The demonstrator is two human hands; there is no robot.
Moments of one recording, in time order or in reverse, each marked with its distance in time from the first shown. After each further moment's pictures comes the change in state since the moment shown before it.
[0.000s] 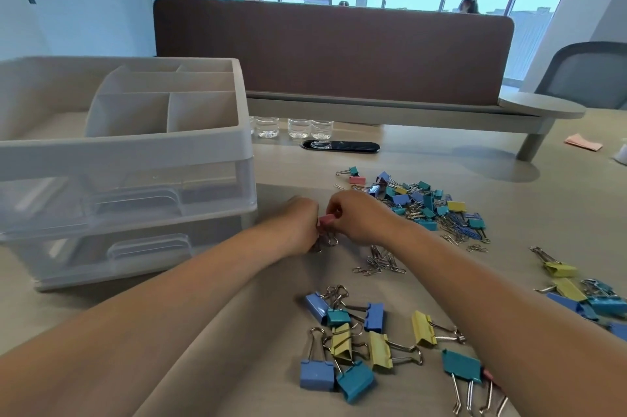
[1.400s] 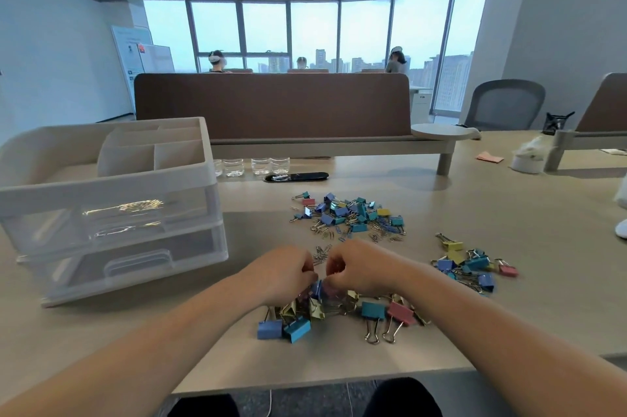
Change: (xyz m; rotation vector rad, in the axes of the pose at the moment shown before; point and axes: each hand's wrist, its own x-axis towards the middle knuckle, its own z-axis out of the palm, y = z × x) left_hand -0.119 0.074 -0.007 0.063 -0.106 0.222; right_hand -0.161 0.016 -0.025 0.046 -0.121 0.015
